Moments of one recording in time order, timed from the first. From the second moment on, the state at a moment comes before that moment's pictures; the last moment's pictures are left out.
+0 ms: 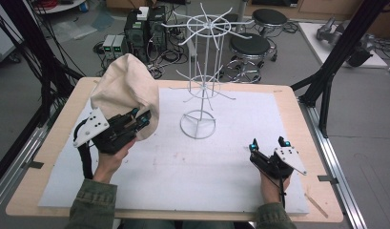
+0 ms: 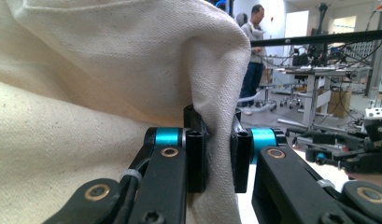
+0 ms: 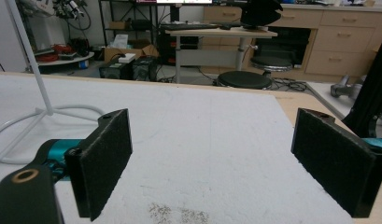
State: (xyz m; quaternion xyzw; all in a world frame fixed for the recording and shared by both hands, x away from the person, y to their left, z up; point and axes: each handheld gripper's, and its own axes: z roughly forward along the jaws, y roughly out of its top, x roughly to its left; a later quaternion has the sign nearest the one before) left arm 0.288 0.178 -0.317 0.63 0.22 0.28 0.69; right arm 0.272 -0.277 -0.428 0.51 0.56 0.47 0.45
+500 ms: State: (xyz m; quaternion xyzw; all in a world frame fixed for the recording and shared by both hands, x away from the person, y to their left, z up) left arm 0.283 0.182 -0.282 0.60 0.20 0.31 0.71; right arm 0.272 -0.278 -0.427 0.51 0.56 0.48 0.45
